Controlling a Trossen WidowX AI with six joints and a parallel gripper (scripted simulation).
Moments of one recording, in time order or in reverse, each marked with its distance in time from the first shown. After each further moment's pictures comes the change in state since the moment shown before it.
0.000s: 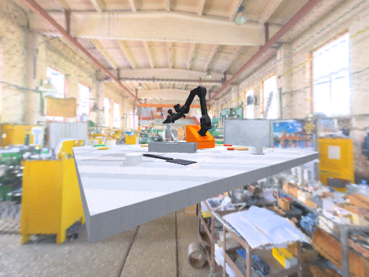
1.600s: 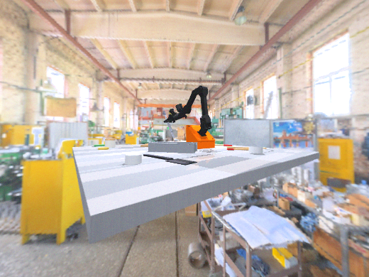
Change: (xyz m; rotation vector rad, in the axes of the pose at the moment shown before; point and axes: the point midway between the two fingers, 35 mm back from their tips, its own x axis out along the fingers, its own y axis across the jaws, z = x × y) arm -0.013 0.009 0.002 -0.005 -0.061 0.014
